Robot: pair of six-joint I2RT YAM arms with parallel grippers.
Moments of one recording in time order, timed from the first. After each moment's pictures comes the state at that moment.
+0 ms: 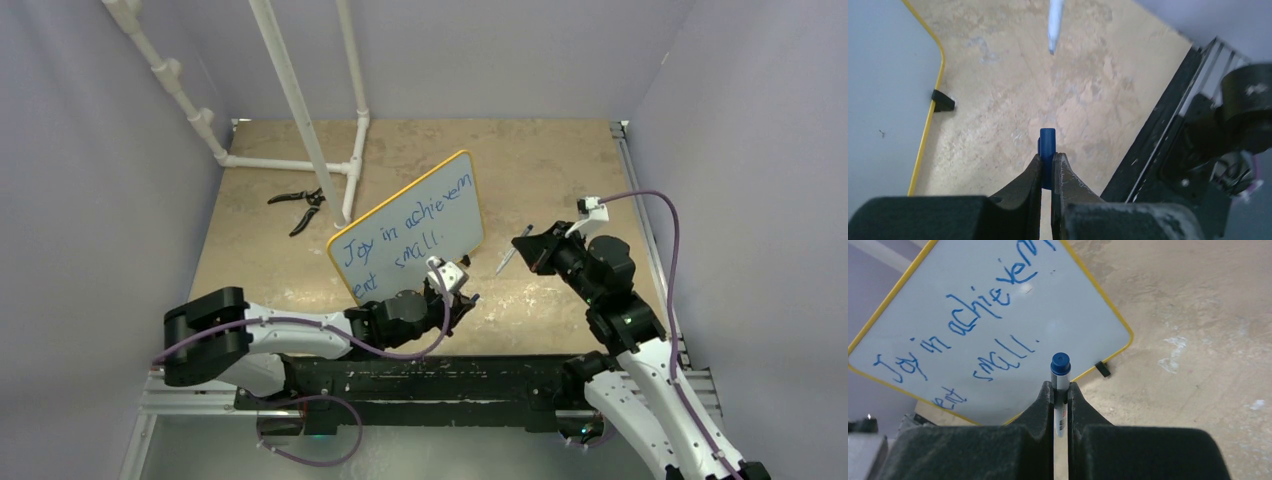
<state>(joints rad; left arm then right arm) -1.28 1.43 0.60 0.56 -0.31 -0.29 0.35 0.59 0.64 -0.30 -0.07 0.57</state>
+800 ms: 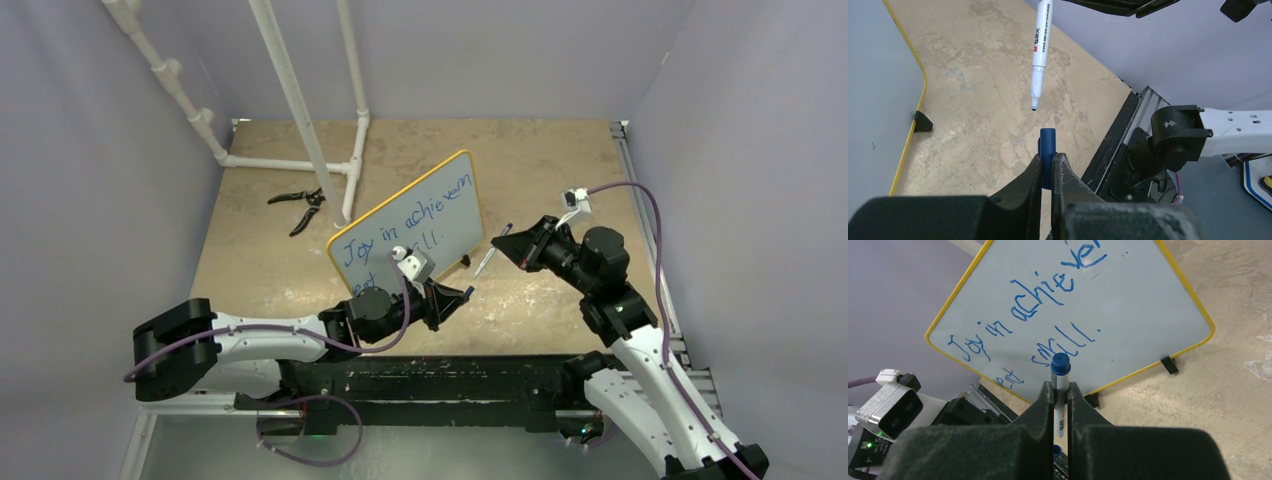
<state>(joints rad) -1.21 1.24 0.47 0.73 -0.19 -0.45 0.35 0.67 0.64 -0.16 -0.33 0.72</state>
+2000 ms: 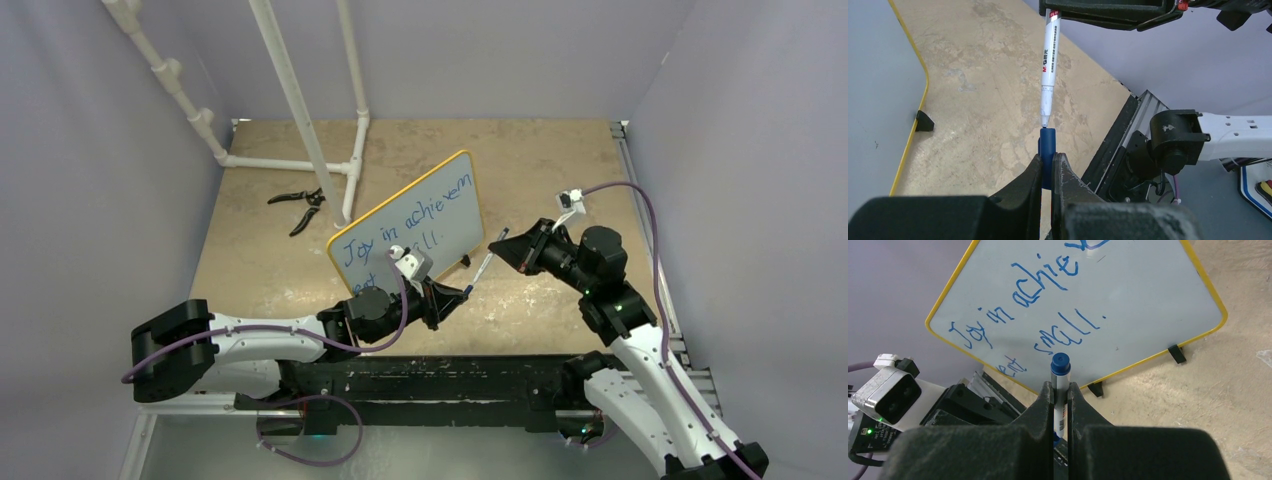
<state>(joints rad) -1.21 1.22 0.46 0.73 -0.20 -0.47 0.35 0.68 0.64 -0.18 -0.39 0.72</state>
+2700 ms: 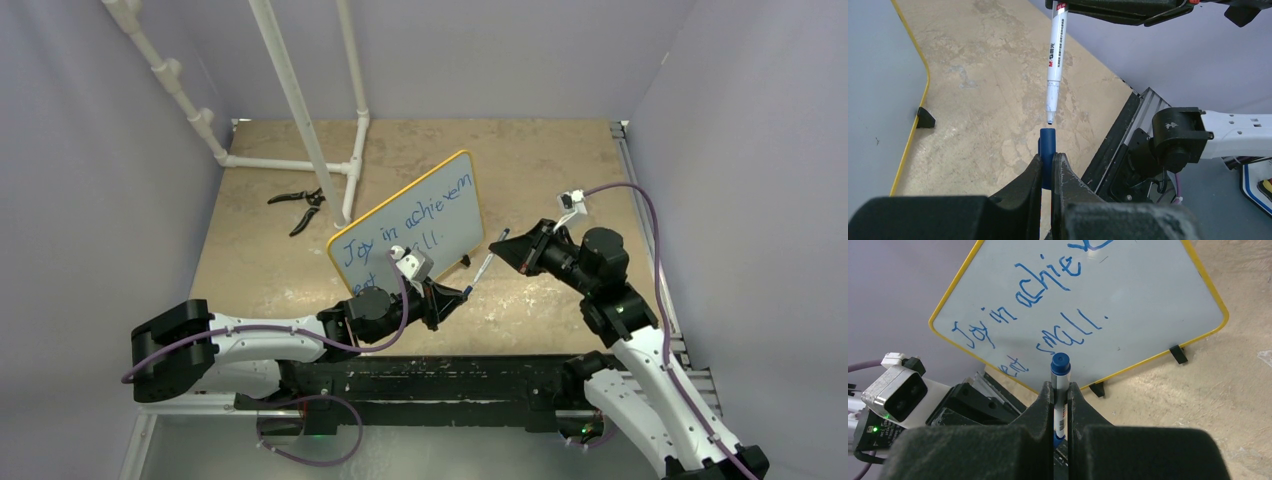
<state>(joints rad) -1.21 1.22 0.46 0.72 -0.20 -0.47 0.35 0.66 0.64 -0.19 -0.38 0.73</state>
